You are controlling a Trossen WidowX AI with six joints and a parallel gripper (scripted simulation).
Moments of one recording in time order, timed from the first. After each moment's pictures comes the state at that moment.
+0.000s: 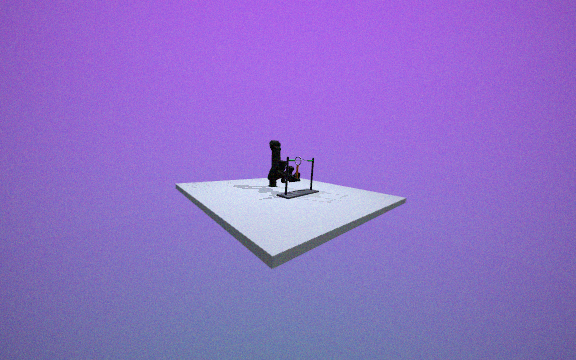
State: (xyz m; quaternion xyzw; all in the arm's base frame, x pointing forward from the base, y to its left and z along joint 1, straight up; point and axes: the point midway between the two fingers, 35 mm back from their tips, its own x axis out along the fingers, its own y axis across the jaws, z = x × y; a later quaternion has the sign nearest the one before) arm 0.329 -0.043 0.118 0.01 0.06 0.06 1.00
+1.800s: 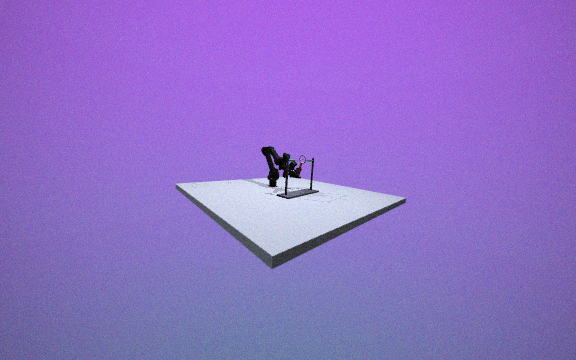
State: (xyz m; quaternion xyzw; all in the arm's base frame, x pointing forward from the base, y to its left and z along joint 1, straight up) arm 0.291 0.002 0.138 0.02 0.20 0.07 0.98
